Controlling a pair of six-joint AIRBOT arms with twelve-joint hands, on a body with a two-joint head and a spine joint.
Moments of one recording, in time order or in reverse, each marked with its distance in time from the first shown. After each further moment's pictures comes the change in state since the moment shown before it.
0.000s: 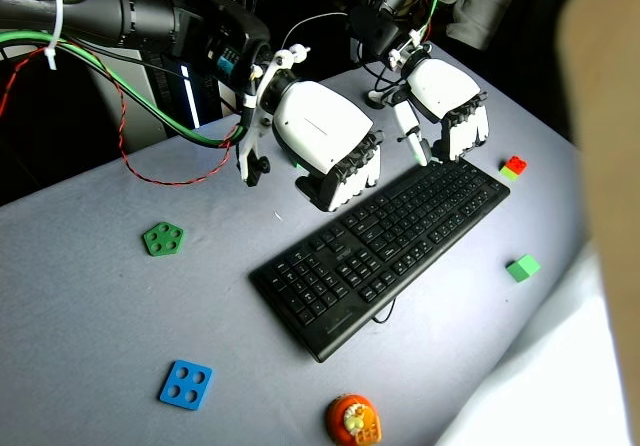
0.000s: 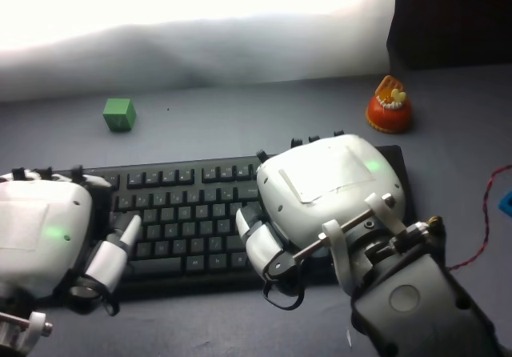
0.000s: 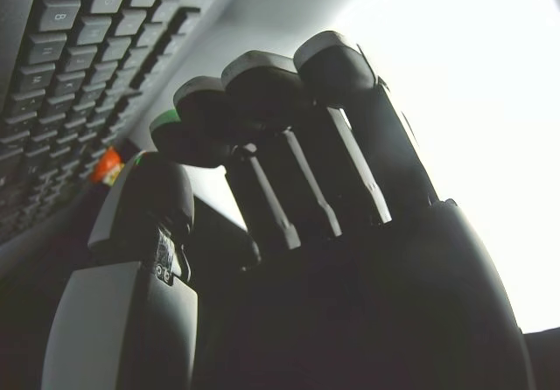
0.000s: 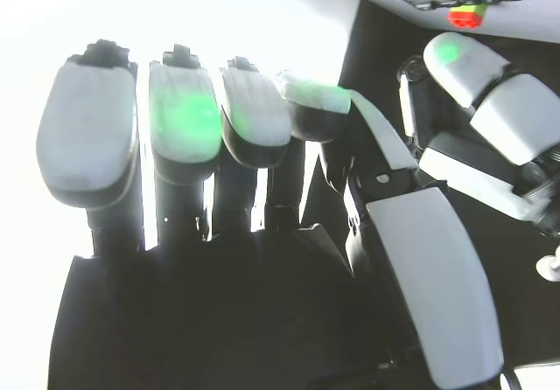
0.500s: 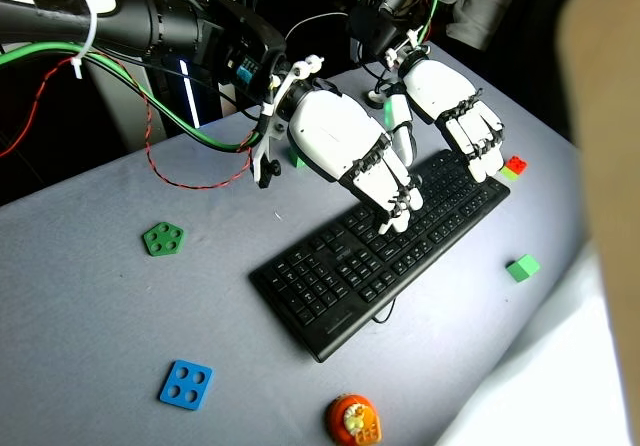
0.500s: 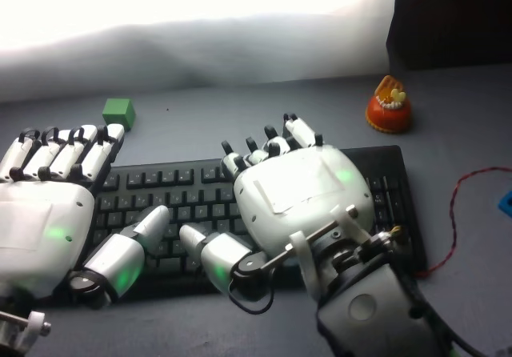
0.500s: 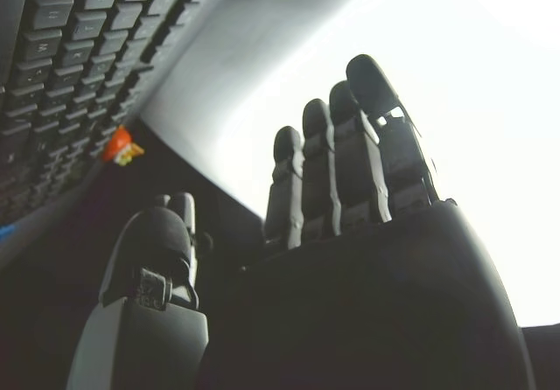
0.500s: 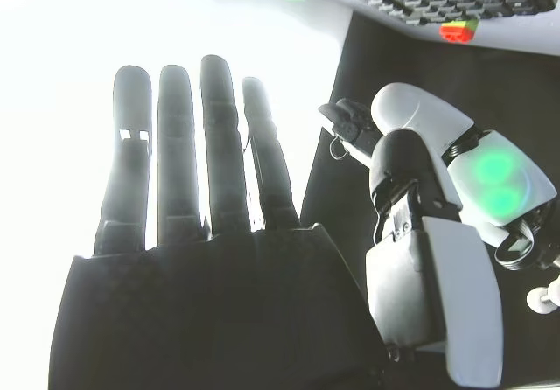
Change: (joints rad) left arm 0.007 0.011 0.004 0.005 0.030 -0.009; right arm -0.013 -0.092 0.064 -0.005 0.025 -0.014
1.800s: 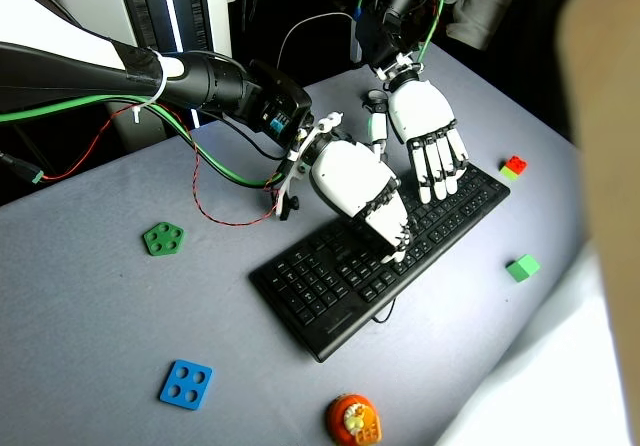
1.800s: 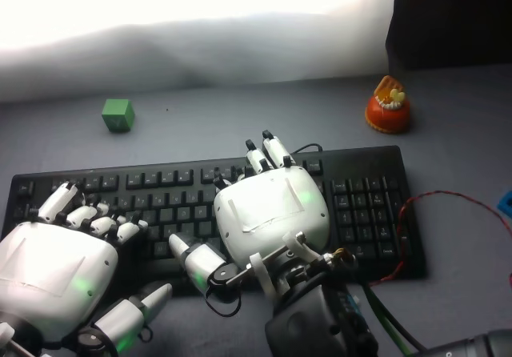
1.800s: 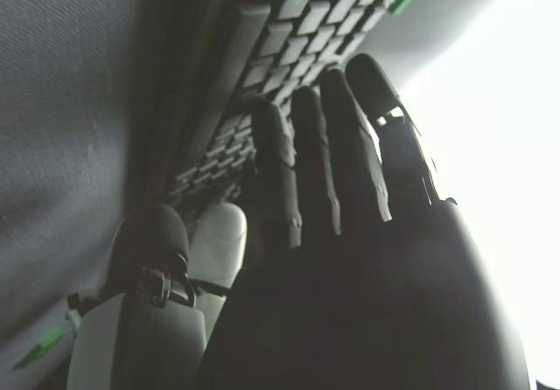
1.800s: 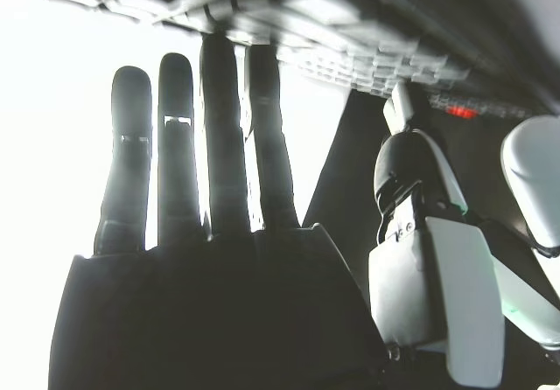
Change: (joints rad) left arm 0.098 -0.006 0.056 0.077 0.227 0.109; right arm -0.096 -0.205 0.283 -0.127 0.007 0.056
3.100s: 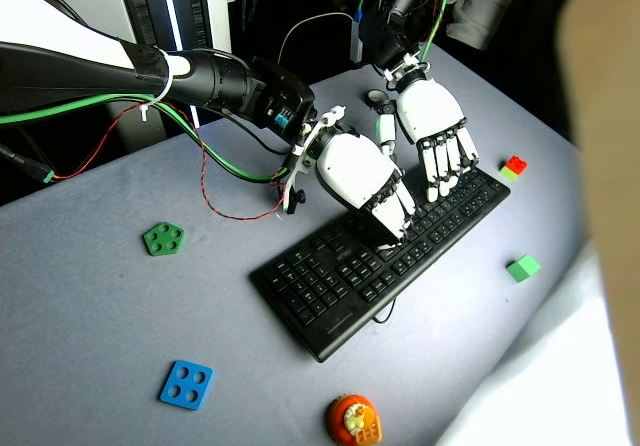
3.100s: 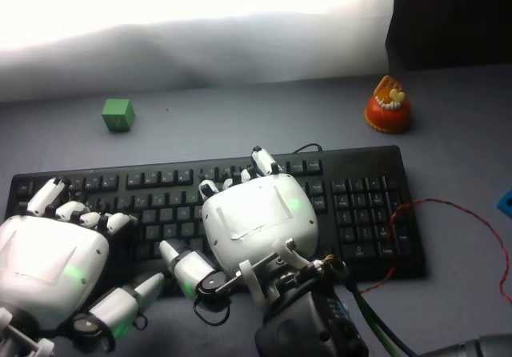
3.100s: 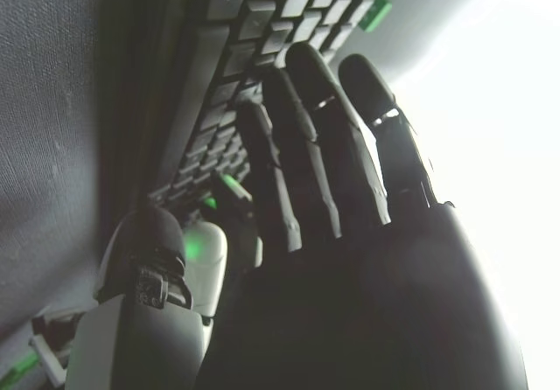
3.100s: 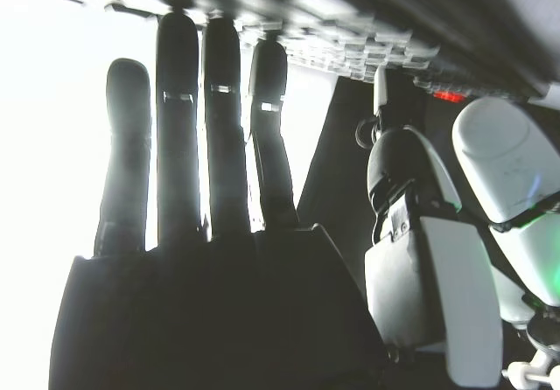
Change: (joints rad) left arm -0.036 0.013 -0.003 -0.096 0.017 0.037; right arm 0.002 -0.017 0.003 0.002 -0.020 0.015
